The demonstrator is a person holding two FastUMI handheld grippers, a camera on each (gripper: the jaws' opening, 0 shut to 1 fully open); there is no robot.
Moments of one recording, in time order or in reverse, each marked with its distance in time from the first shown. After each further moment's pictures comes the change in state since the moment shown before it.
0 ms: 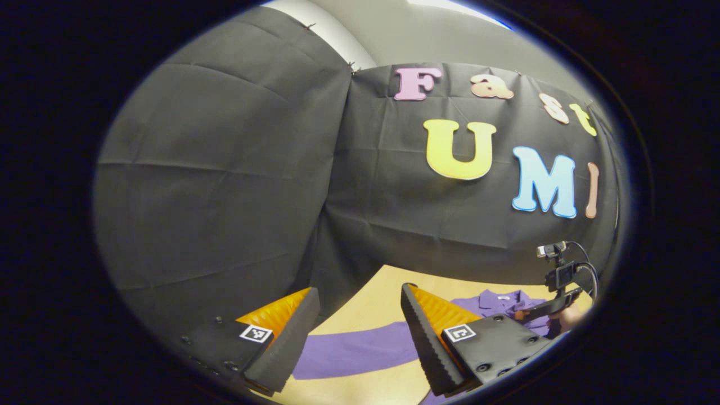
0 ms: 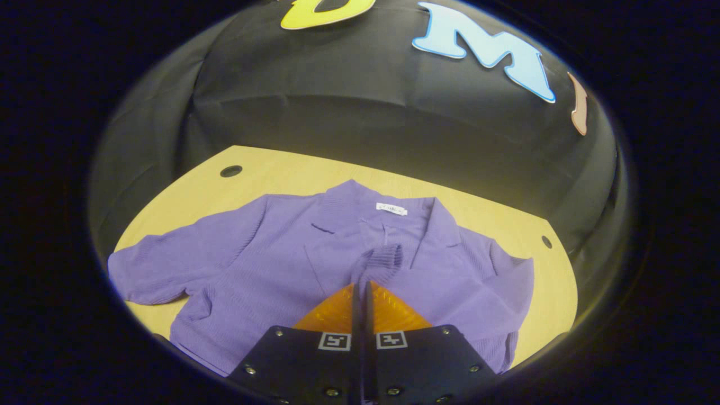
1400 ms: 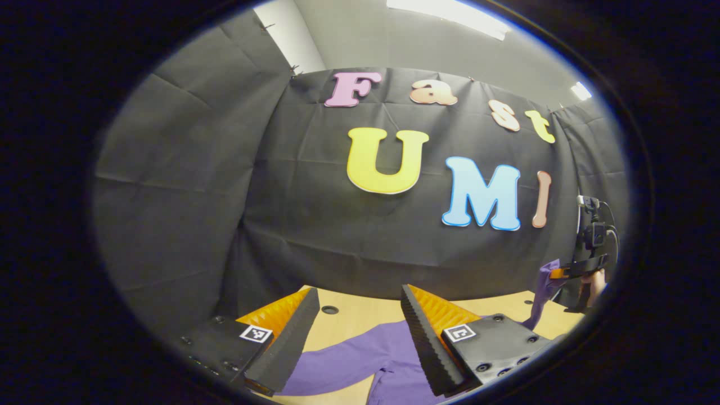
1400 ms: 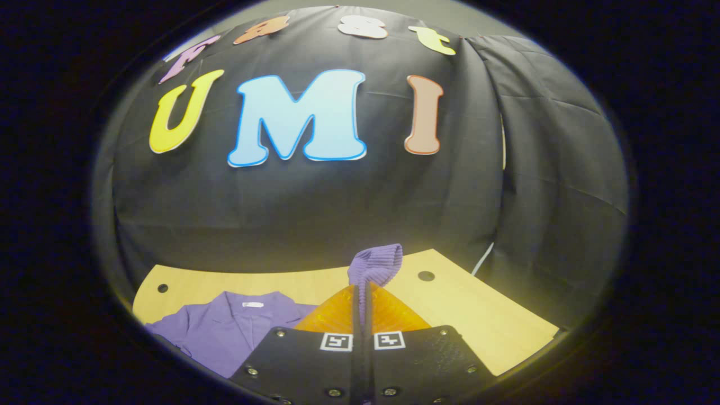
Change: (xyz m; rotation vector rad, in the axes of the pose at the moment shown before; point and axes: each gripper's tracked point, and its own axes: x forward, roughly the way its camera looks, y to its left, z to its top) left arm 0.062 -0.160 0.036 -0.001 -0.054 -0.326; right arm -0.144 -0.250 0.080 0.351 -0.361 -0.366
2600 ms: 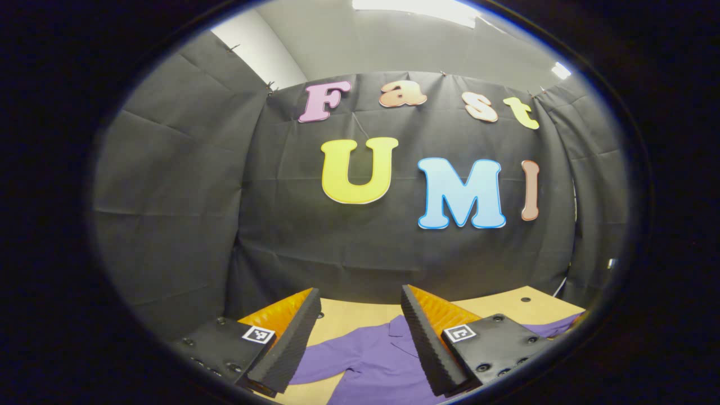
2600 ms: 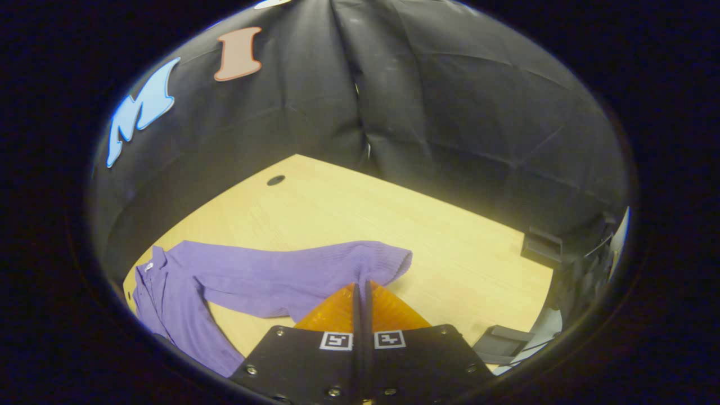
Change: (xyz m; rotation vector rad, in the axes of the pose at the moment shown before) left arm -0.013 -0.124 0.022 0.112 -0.027 -0.016; right arm -0.063 -0.268 -0.212 0.373 0.335 -0.357
